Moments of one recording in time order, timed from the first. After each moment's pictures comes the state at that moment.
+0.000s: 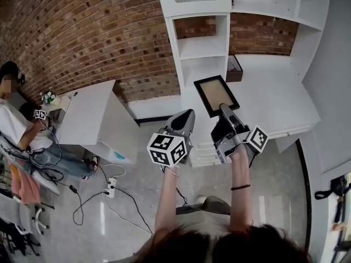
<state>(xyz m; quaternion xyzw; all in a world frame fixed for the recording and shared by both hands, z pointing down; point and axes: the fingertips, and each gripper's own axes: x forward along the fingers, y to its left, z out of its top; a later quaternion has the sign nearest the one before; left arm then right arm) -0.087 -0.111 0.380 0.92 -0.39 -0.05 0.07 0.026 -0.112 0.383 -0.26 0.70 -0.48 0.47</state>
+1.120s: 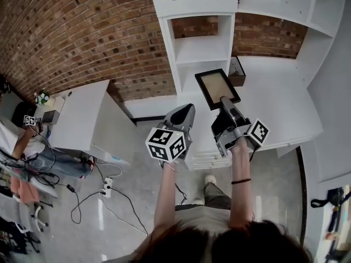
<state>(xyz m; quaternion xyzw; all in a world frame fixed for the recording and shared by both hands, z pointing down) -0.056 -0.209 0.386 0.92 -0.39 -0.04 0.08 0.059 -0.220 0.390 -0.26 0.69 -0.49 0.47</state>
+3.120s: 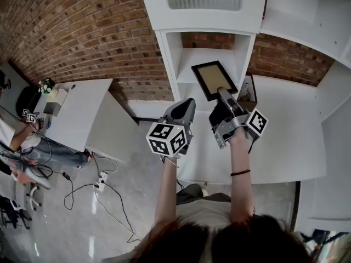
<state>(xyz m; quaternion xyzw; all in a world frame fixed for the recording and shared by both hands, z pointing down) -0.029 -0.364 0.385 0.88 -0.47 -0.06 0.08 0.071 -0.402 0.380 -0.20 0.71 -0.53 0.42</state>
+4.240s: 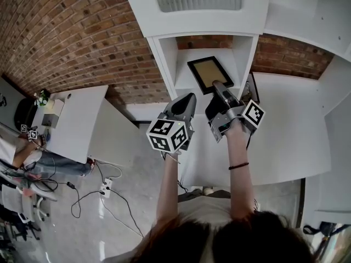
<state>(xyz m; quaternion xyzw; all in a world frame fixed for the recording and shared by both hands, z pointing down) -0.033 -0.428 0.378 0.89 -0.45 -0.04 0.08 0.052 -0.469 0.383 -0.24 0.68 -0.55 0.43</state>
